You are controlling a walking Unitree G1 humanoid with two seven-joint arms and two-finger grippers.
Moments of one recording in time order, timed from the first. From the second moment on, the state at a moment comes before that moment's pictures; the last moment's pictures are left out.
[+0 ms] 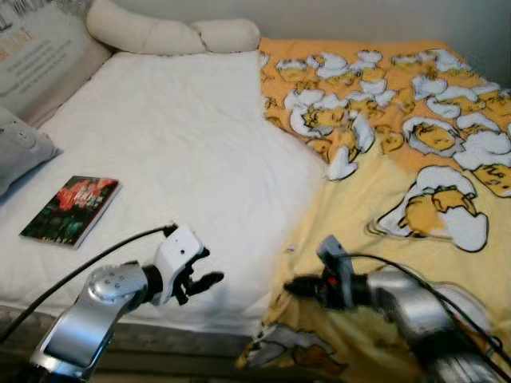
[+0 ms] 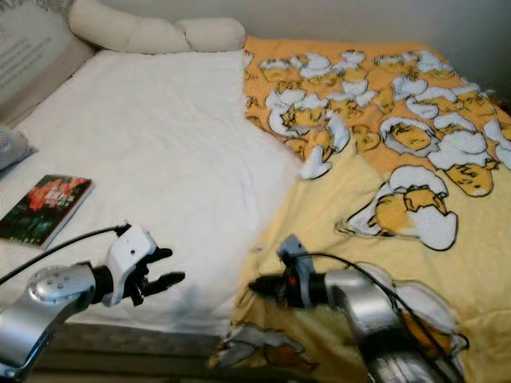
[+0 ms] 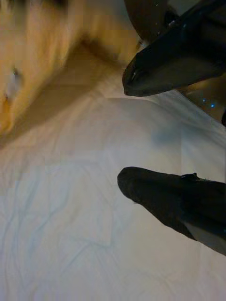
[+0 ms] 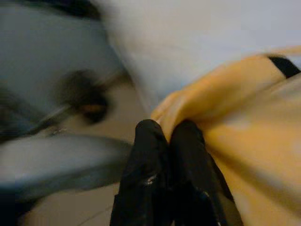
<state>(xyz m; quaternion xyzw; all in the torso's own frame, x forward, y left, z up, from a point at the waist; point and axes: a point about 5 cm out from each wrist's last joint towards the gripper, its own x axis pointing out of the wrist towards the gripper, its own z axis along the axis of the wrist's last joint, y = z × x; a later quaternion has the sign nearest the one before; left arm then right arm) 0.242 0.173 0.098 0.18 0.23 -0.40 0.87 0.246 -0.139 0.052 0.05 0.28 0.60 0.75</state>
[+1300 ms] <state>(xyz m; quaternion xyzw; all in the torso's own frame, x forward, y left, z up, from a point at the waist) 0.254 0.171 0.092 0.19 0.19 -0.35 0.90 0.246 -0.192 -0.001 -0.01 0.25 0.37 0.89</state>
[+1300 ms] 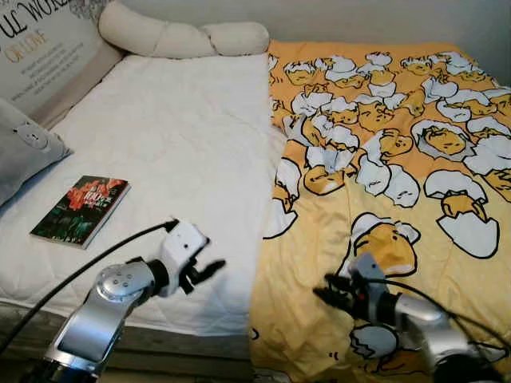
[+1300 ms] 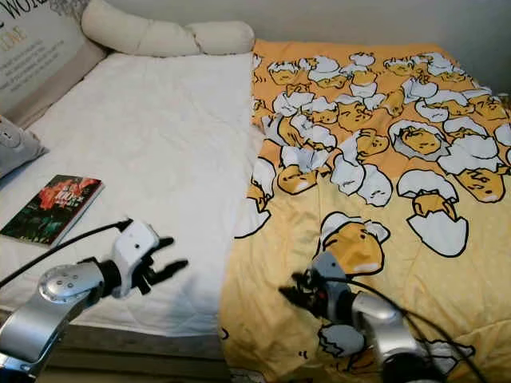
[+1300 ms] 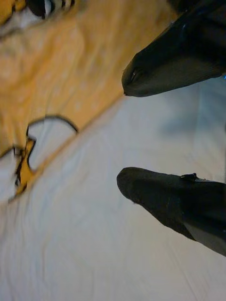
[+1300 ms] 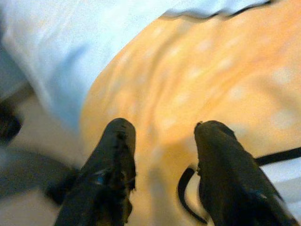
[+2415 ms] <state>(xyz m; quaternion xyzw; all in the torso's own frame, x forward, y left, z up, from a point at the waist) 0.262 0.173 0.095 0.18 0.17 -0.33 0.91 0.258 -0.150 0.064 0.00 0.13 0.19 0.97</state>
